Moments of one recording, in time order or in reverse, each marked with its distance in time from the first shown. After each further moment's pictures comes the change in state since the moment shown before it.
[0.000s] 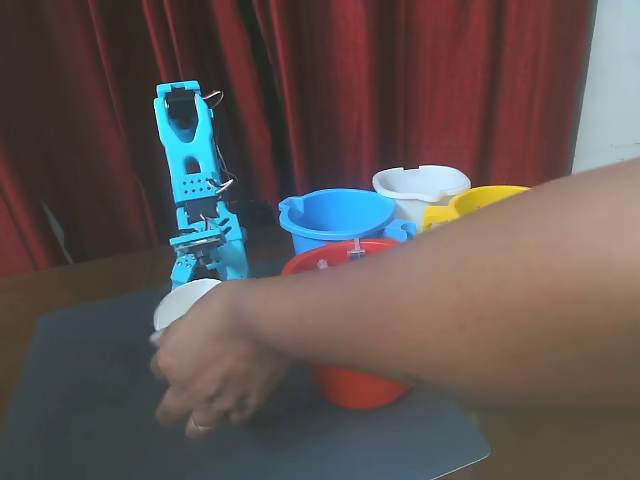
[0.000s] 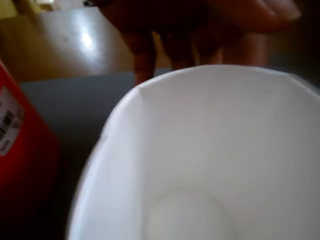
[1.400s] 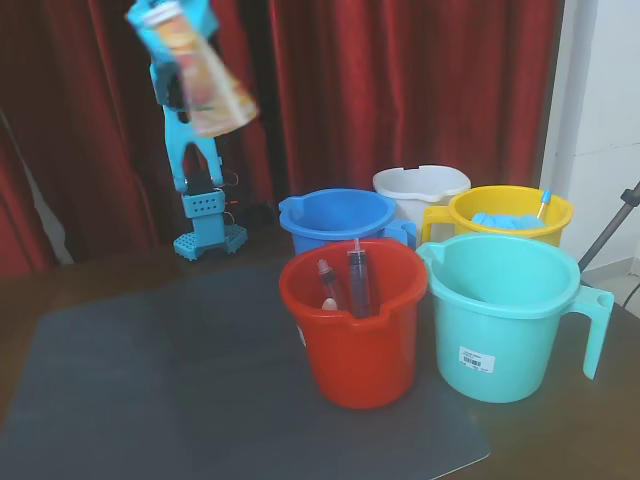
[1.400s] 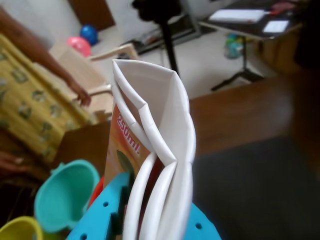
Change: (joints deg) arm -3.5 25.3 -78.5 96.0 16.1
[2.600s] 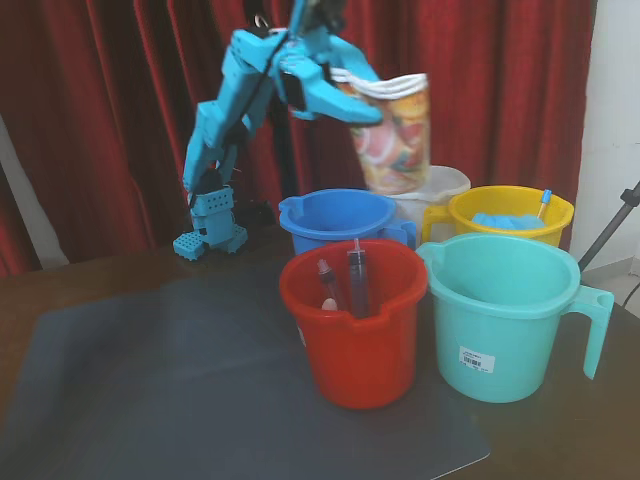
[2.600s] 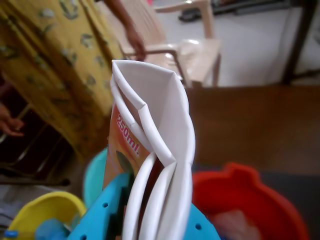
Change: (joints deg) arm -21.9 -55.6 -55.1 2.0 -0.4
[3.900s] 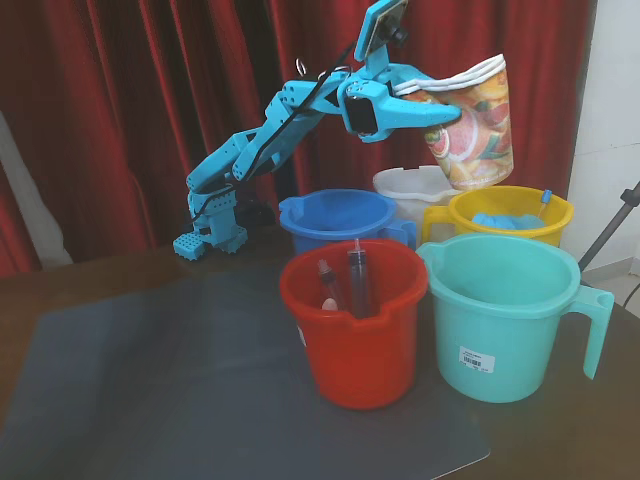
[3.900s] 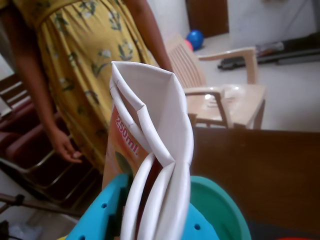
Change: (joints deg) arm -4.9 -18.5 -13.6 -20.0 1.8
